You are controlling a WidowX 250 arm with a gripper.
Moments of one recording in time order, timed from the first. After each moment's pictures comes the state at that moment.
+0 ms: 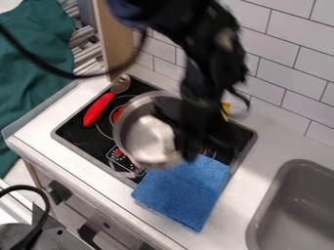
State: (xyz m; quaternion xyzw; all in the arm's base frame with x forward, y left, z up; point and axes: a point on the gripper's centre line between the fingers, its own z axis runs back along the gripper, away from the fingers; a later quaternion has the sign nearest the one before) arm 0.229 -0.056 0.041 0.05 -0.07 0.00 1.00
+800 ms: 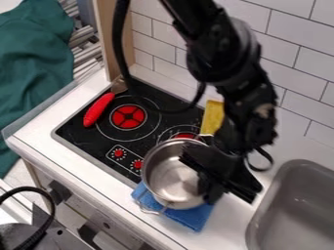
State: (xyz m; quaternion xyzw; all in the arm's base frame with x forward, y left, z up) arm 0.240 -0.055 -0.017 0.05 -0.03 0.04 1.00
